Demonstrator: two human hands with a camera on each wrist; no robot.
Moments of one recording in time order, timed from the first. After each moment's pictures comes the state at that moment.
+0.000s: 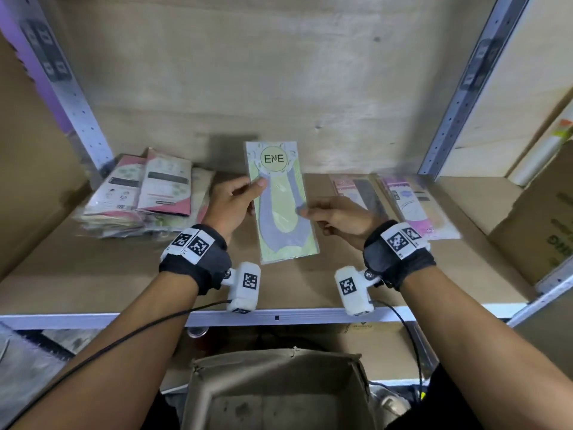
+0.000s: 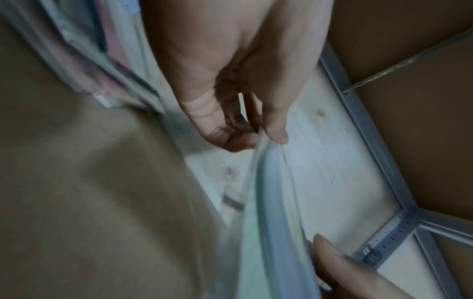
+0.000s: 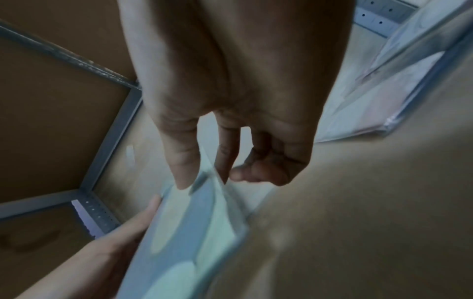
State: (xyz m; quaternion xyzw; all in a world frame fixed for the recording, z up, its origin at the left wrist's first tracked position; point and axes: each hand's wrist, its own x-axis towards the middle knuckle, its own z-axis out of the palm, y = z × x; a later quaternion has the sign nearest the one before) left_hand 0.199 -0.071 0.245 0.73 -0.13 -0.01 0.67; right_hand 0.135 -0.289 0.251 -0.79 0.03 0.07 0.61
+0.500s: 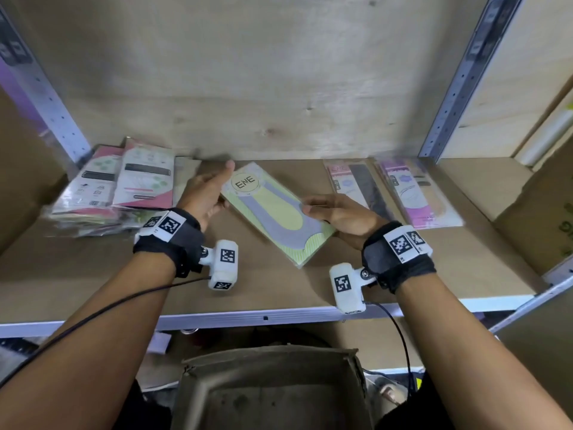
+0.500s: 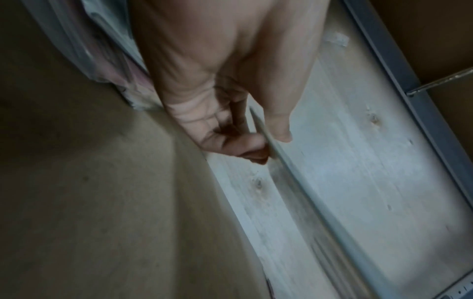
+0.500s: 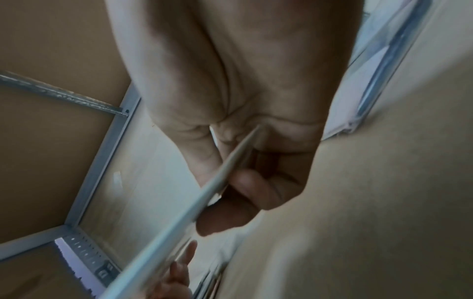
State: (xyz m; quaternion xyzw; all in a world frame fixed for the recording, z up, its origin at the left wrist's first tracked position) left_hand 0.242 -0.066 0.231 0.70 0.02 -0.09 0.71; right_hand 0.144 -0.316 0.215 -0.72 -0.04 0.09 0.69
